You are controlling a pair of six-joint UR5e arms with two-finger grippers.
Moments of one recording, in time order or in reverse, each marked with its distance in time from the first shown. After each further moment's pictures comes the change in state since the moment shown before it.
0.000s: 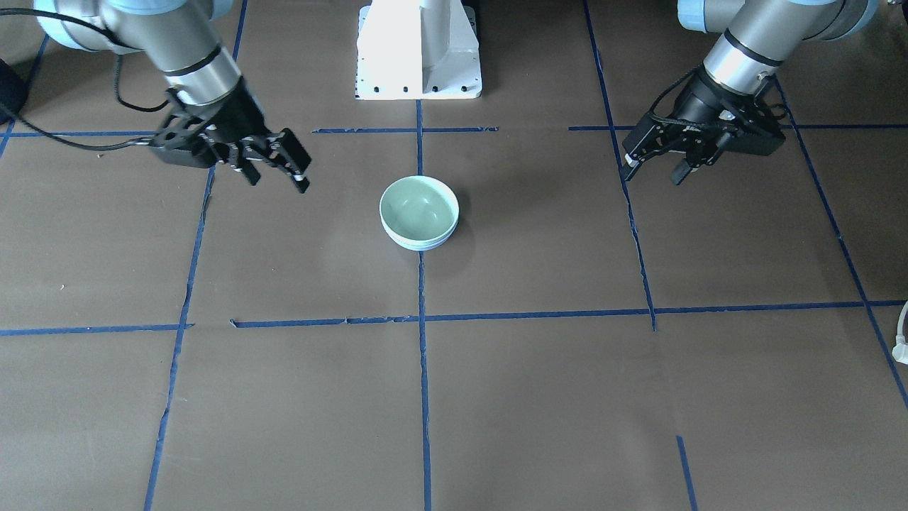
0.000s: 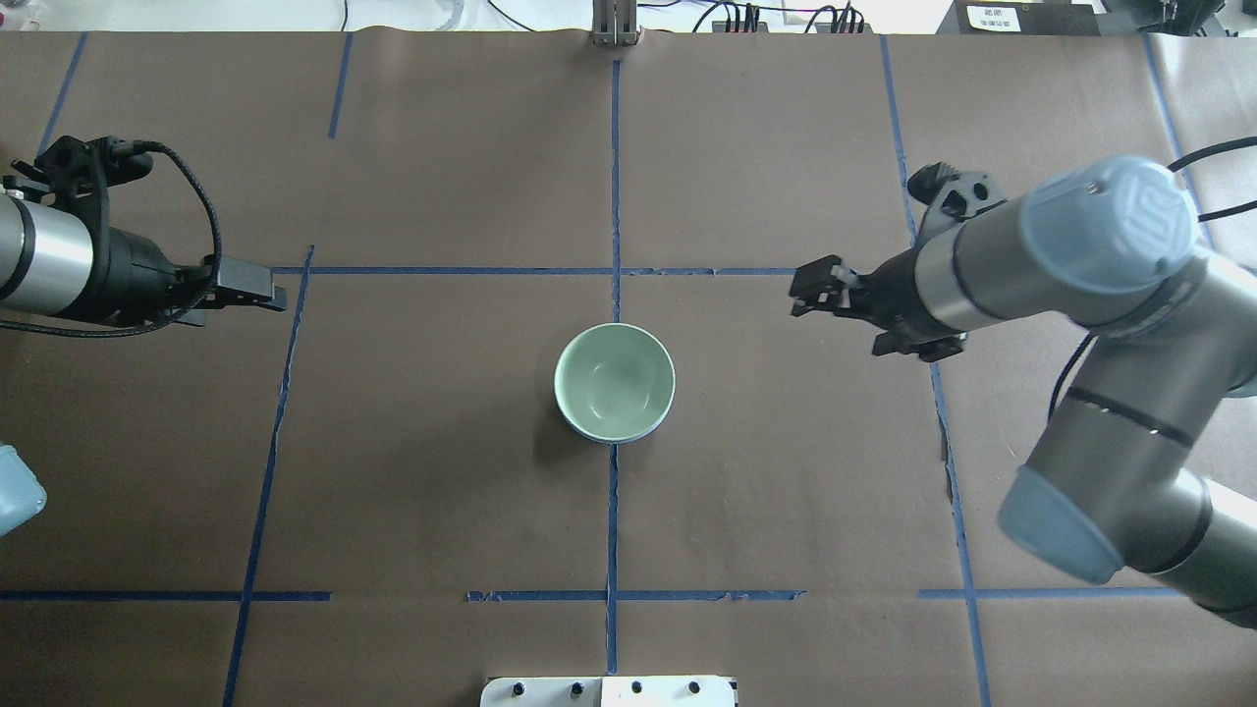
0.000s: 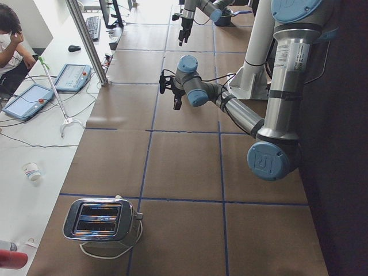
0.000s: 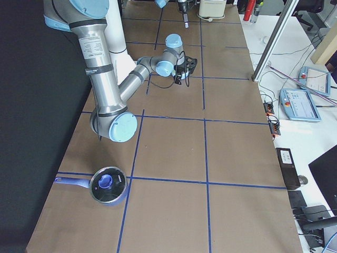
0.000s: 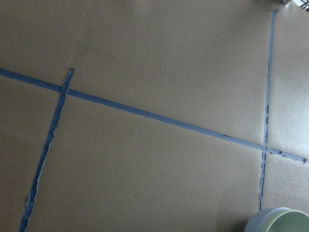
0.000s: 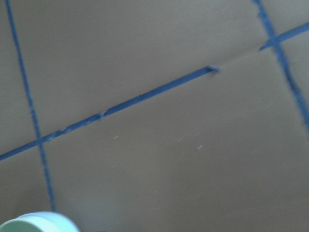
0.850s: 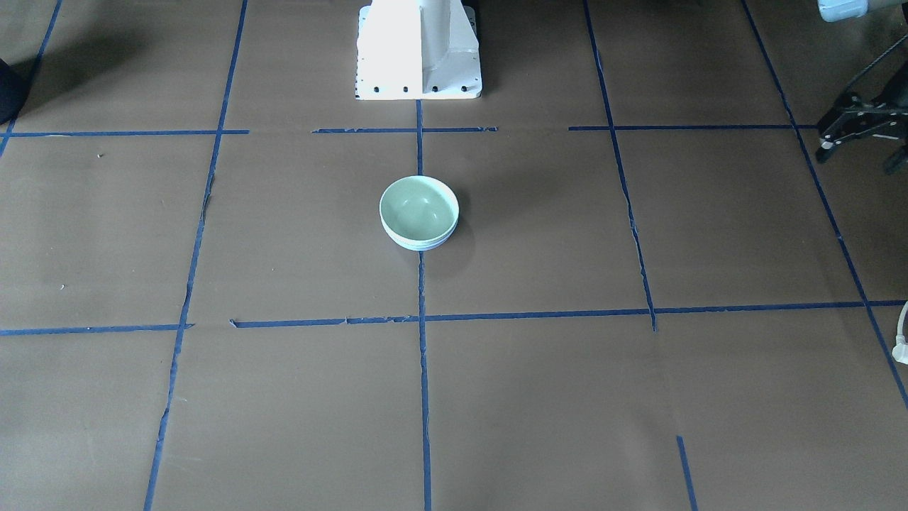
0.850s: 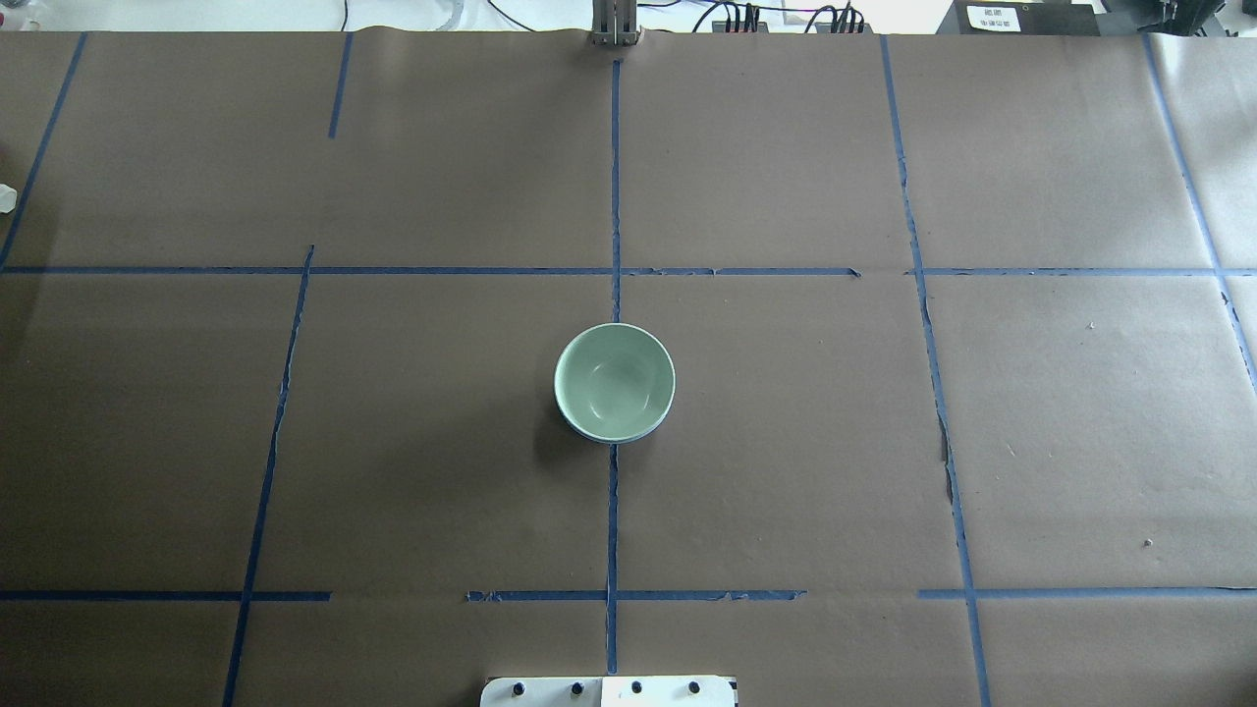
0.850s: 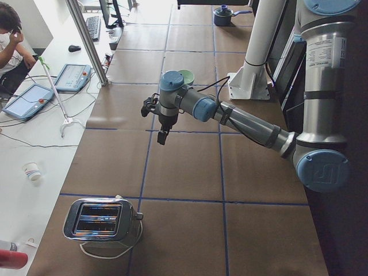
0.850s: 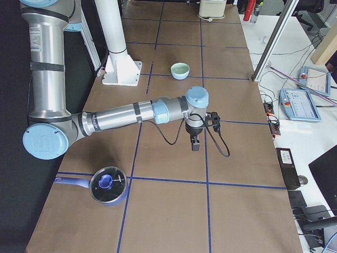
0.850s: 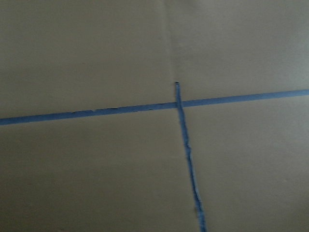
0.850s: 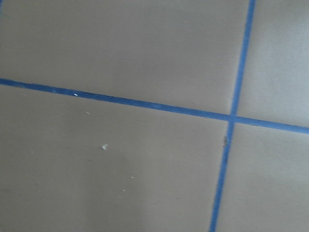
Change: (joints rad) left arm -0.480 0.115 0.003 0.435 -0.252 0.915; right arm 0.697 -0.245 -0.242 -0.256 0.310 -1.425
